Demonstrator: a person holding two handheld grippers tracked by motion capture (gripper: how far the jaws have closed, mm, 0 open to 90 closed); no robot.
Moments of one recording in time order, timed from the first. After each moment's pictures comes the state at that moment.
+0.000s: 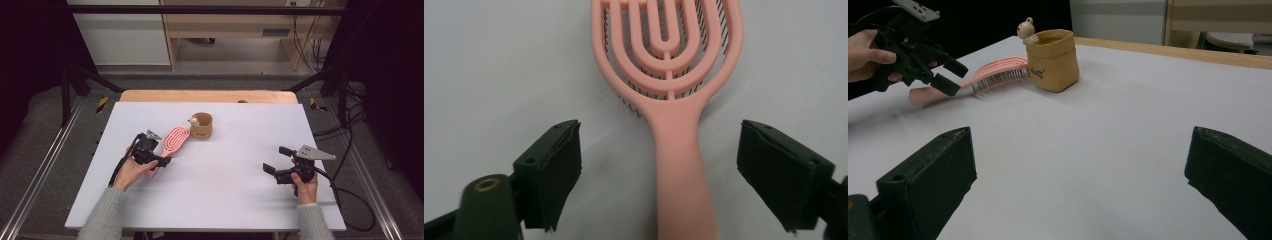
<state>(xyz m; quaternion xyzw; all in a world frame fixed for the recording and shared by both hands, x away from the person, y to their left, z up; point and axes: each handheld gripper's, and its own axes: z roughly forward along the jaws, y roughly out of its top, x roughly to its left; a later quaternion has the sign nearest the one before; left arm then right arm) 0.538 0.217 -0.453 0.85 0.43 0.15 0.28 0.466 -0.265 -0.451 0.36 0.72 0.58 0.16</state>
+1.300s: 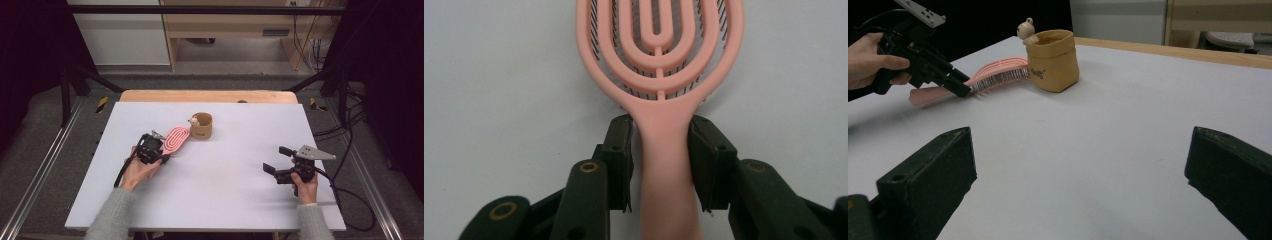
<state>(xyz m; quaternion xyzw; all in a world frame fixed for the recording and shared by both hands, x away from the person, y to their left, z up) 0.540 0.202 -0.455 0.85 0.45 0.16 0.25 0.467 -0.265 -0.450 0.36 0.72 0.58 0.16</state>
